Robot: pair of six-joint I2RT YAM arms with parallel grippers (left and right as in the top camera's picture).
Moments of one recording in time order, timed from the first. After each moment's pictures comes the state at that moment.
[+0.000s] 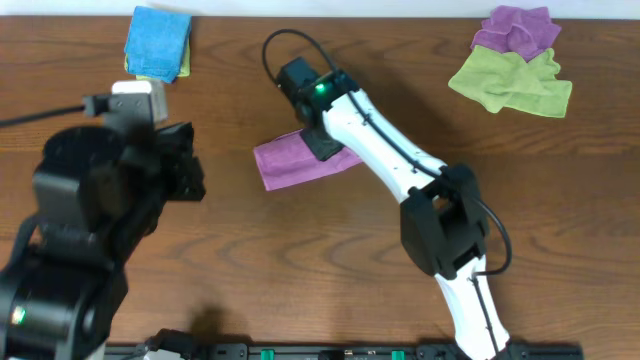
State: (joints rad) left arm -0.24 0.98 1.49 -1.00 0.01 -0.27; right arm 0.65 2.30 2.04 -1.20 0.28 0.04
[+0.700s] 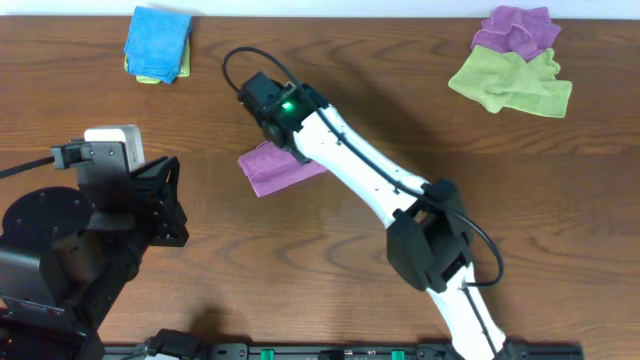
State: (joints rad) left arm -0.24 0.86 1.49 -1.10 0.02 -0.27; right arm 0.78 2.30 2.13 -1.24 0.53 0.05
